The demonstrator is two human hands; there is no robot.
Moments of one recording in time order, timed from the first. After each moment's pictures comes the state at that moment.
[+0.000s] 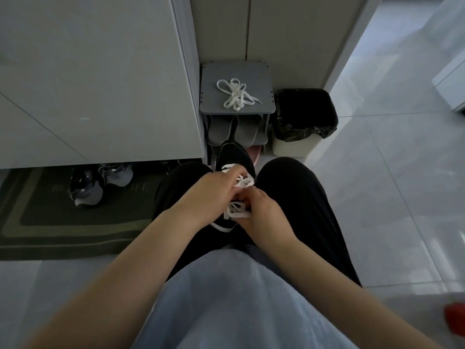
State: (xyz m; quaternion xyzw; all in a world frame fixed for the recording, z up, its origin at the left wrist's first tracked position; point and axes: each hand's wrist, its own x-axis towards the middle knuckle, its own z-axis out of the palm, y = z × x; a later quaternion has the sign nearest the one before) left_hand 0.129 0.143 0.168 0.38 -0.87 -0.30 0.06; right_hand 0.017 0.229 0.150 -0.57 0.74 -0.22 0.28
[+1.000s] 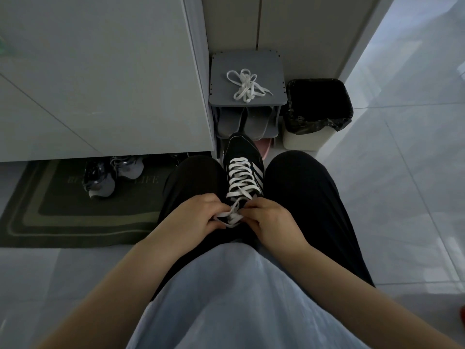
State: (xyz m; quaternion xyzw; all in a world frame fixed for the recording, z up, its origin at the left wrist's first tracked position) left_hand 0.186 0.170 0.155 0.37 -0.88 -0.29 0.01; right_hand 0.016 0.241 0.121 -0.70 0.64 -0.24 0.22
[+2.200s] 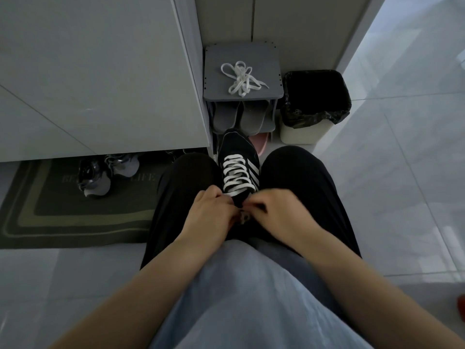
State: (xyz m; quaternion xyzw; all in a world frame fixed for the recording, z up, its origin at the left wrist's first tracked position) left_hand 0.146 0.181 0.137 0.37 -0.92 -0.11 0.01; right_hand -0.004 0.231 0.145 -0.64 0.68 -0.19 0.29
